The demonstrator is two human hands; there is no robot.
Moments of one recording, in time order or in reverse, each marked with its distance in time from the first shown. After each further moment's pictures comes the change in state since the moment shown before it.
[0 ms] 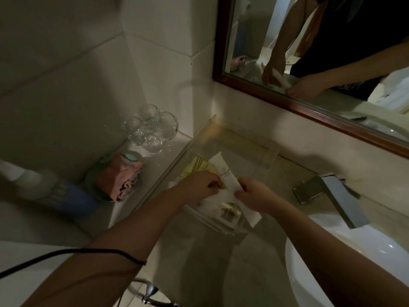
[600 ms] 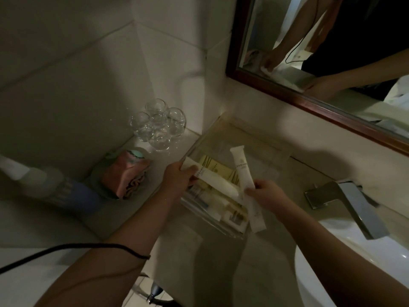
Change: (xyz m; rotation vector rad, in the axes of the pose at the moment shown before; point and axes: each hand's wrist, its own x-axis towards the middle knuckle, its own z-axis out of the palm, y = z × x) left_hand -0.017 -0.040 -0.015 -1.065 0.589 -0.474; right_hand 0.014 0.006 0.009 0.315 0.071 0.198
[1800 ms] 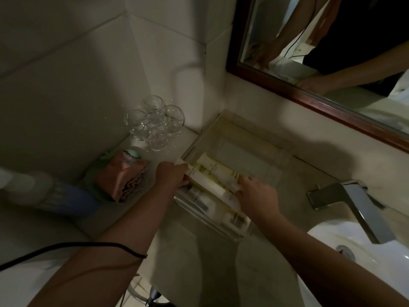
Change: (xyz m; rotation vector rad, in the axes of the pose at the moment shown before) left_hand 0.031 0.003 -0.006 0.020 0.174 -0.222; right_hand 0.020 0.002 0.036 -0.750 0.372 -0.370
